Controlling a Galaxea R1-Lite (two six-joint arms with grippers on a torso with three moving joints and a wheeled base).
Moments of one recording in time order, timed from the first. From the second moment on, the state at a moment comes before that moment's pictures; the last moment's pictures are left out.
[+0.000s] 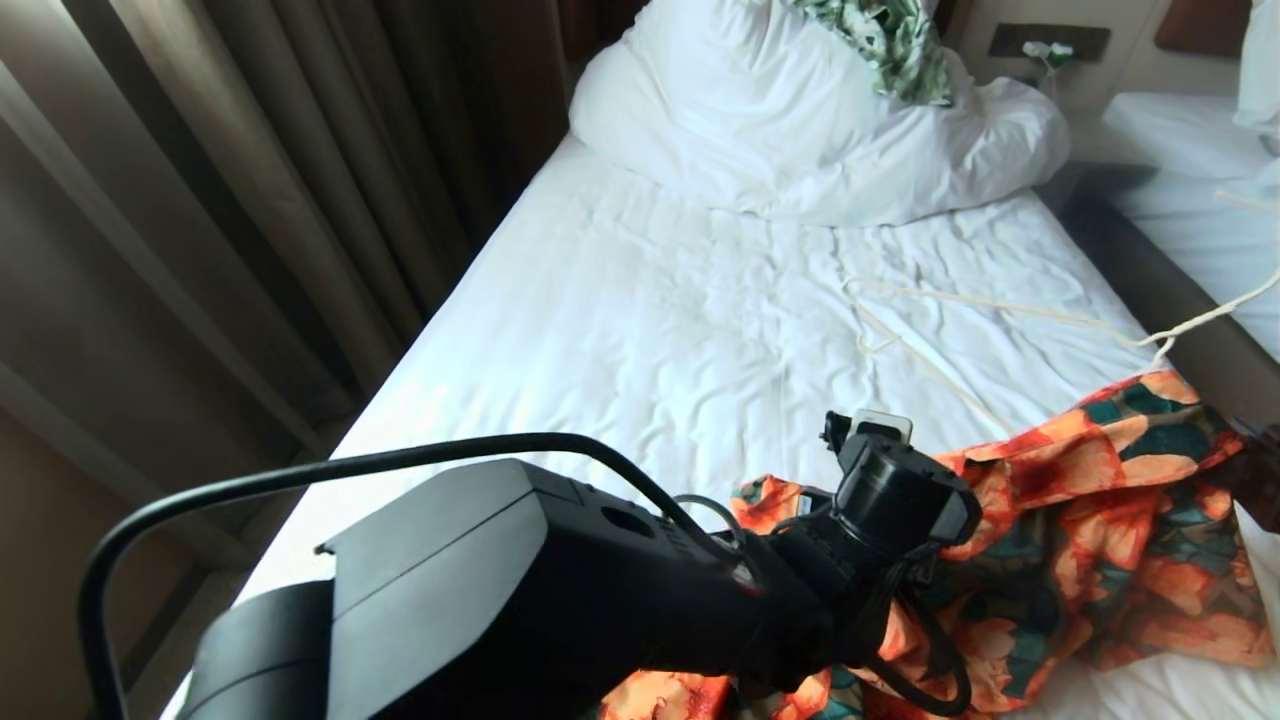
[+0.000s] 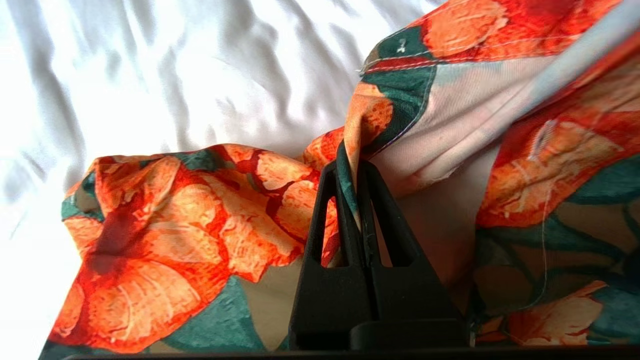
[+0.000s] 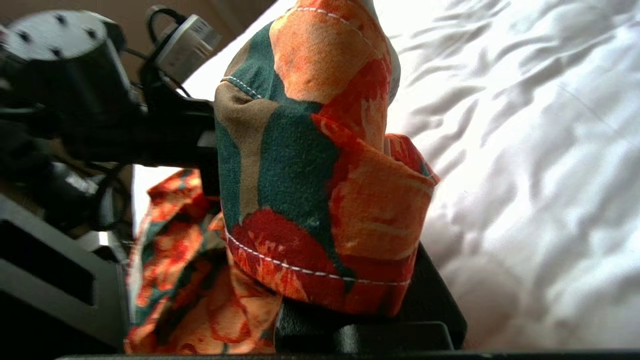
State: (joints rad) left arm -1.08 2.35 -1.58 -0.34 0.48 -0.25; right arm -0.50 1.75 -0.85 -0.29 1.47 -0.40
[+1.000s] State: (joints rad) left arm -1.01 2.17 -1.36 -0.35 0.51 -0.25; right arm -0.44 1.67 -0.85 -0.26 1.52 -0.20
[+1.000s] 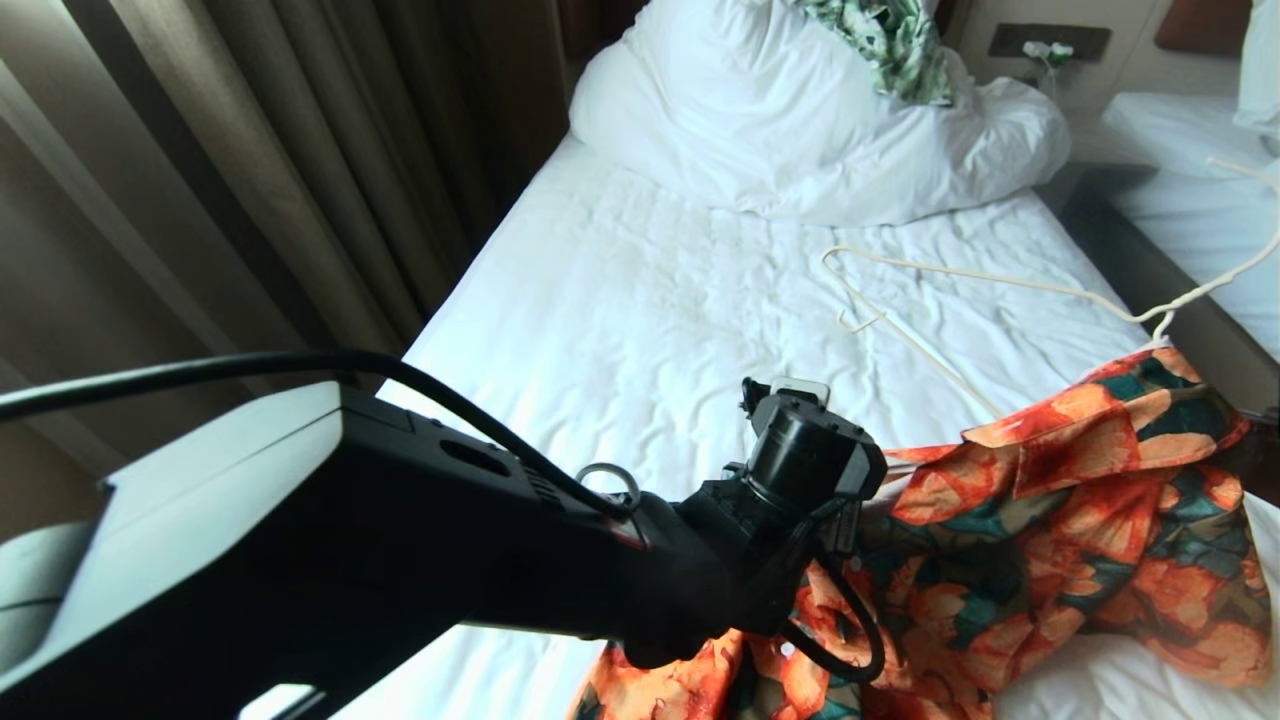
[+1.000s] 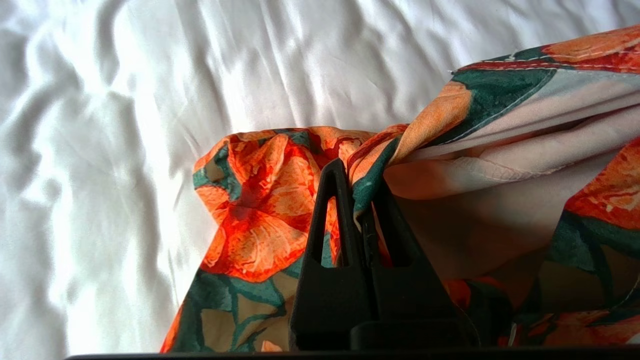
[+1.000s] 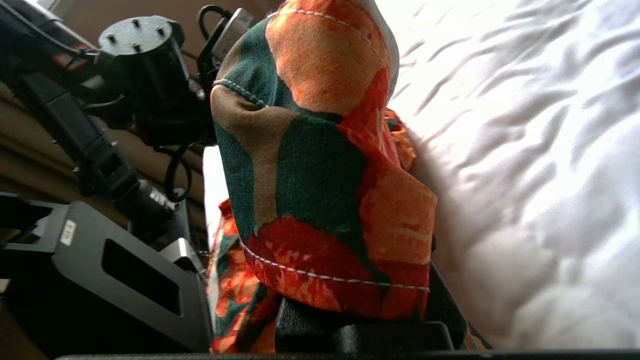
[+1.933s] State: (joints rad) left arm -0.93 1.97 -1.36 -0.31 0.50 -0.19; right arm -0.33 1.59 -0.98 -0.25 1.52 0.02
